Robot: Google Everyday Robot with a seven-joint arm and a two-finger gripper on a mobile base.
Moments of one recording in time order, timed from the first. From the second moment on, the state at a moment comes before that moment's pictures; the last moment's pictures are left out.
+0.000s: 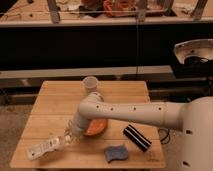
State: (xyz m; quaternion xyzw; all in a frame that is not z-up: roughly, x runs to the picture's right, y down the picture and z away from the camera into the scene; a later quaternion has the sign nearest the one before) arm -0.177 0.246 0.722 -0.30 -0.38 -0.22 0.85
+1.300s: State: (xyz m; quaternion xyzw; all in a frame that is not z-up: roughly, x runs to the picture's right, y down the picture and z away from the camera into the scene) arm -0.069 0.166 0.737 -0.27 -0.35 -0.16 0.88
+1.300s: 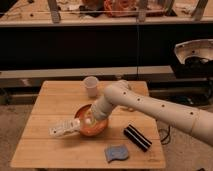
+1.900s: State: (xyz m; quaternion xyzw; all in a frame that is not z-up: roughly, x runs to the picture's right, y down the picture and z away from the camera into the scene) arm -0.035 0.153 0.755 -0.27 -0.33 -0.13 0.90
